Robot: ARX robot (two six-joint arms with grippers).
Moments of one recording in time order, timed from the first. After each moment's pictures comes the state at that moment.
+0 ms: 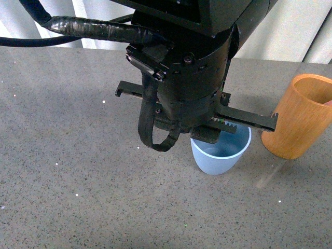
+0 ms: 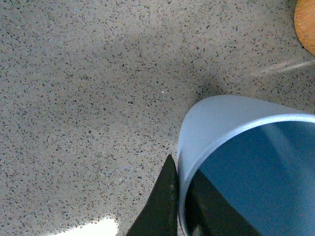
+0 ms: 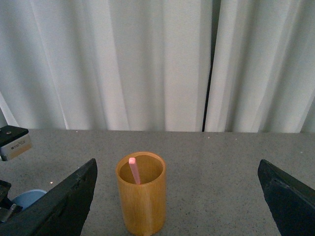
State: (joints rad) left arm -0.70 2.00 1.28 -0.34 -0.17 -0.30; right arm 0.00 0.00 0.03 0.00 0.00 0.00
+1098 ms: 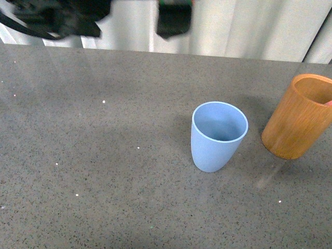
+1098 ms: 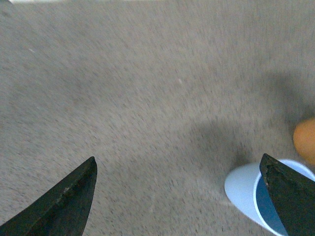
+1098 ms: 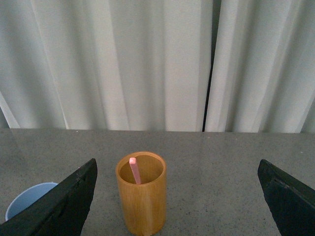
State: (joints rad) left arm -0.47 1.66 1.13 -0.20 -0.19 -0.26; right arm 0.00 0.00 0.03 0.00 0.00 0.00
